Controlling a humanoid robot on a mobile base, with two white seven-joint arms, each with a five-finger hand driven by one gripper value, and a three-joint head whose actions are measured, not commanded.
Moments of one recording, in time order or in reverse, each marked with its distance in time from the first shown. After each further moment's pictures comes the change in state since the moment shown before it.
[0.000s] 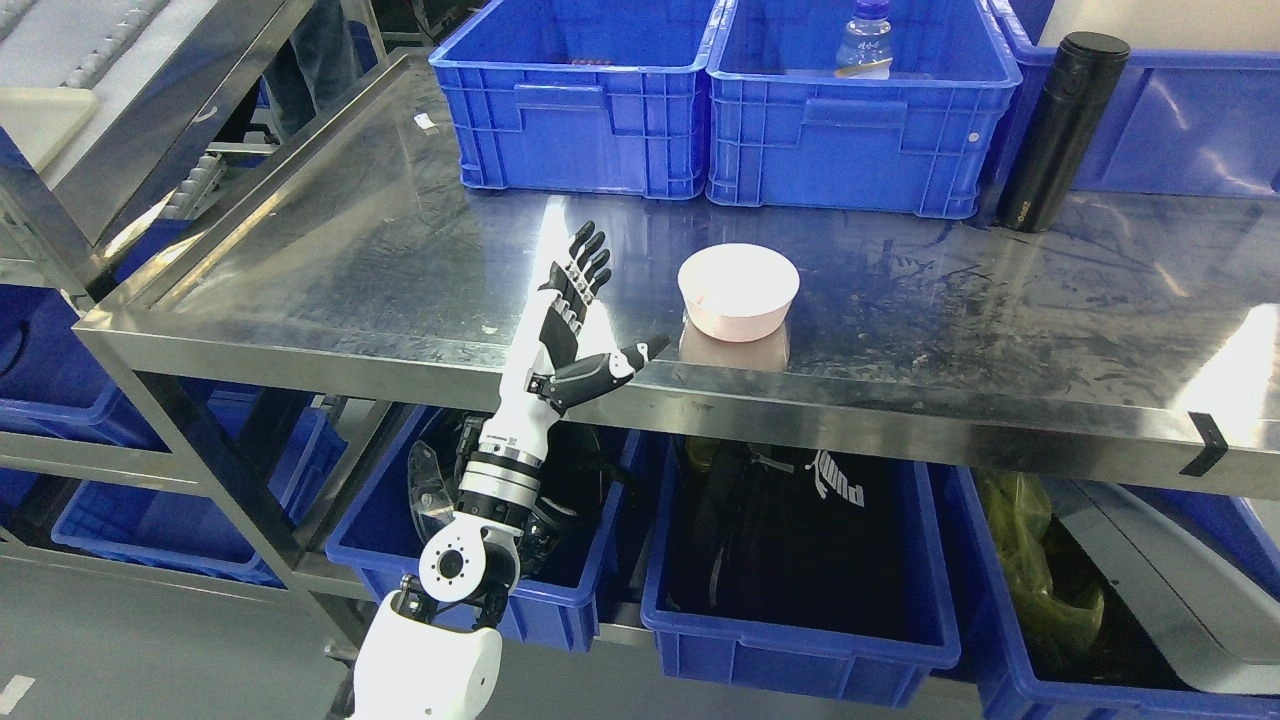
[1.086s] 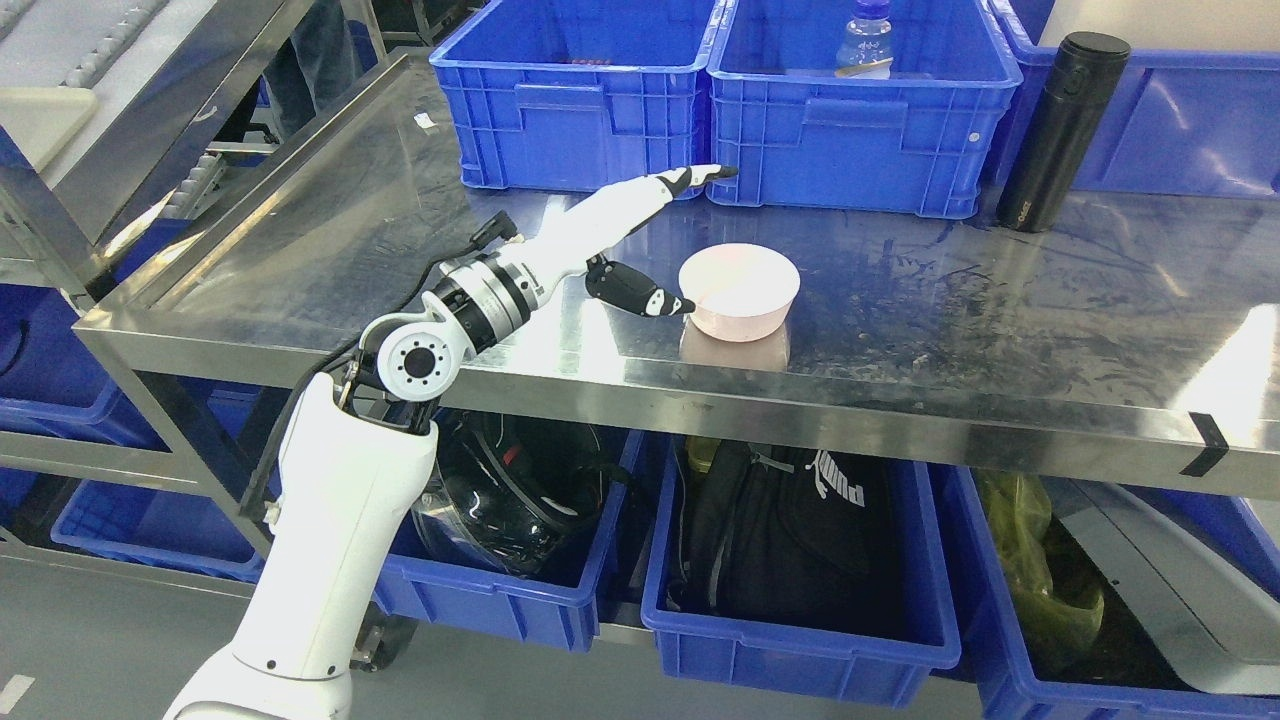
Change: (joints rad) left arm -0.471 0.174 -0.058 0.023 -0.686 0.102 -0.600; right arm 0.000 0.000 0.000 0.000 0.000 0.000 0.000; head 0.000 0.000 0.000
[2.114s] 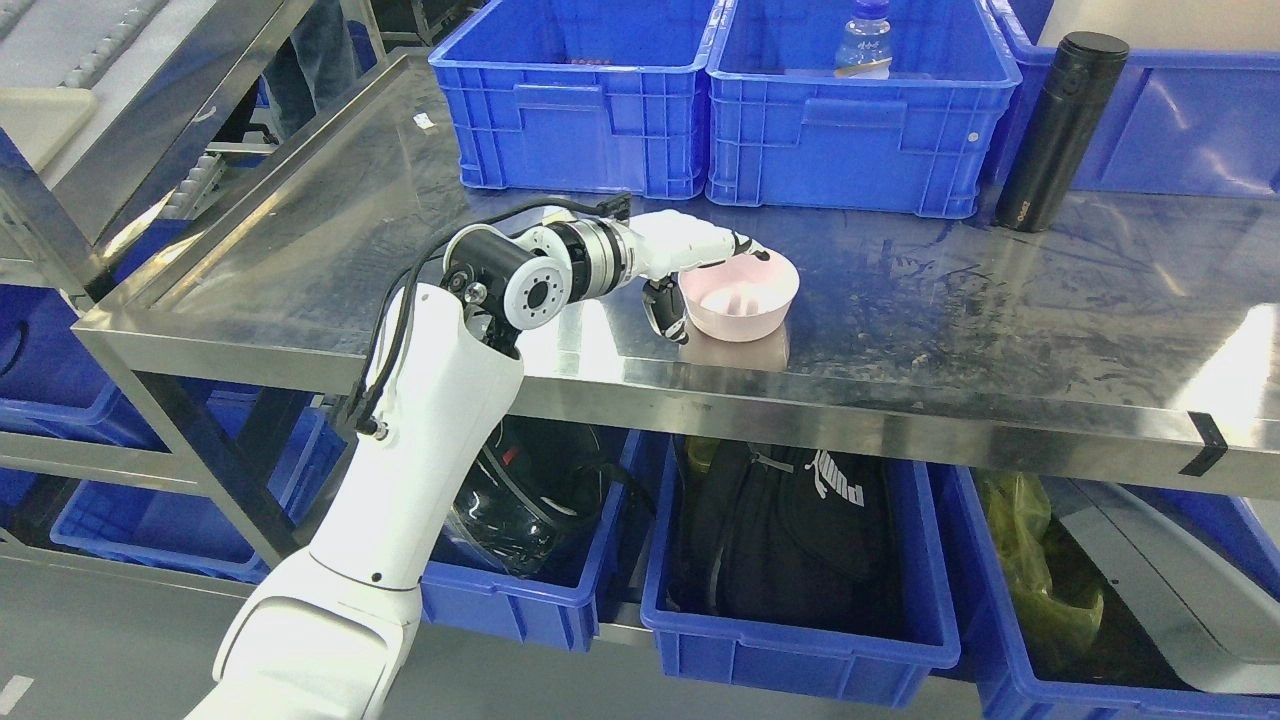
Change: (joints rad) left arm -0.193 -0.128 -0.096 0.227 -0.434 -0.049 -0.324; right arm 0.000 0.000 0.000 0.000 0.000 0.000 0.000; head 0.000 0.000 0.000
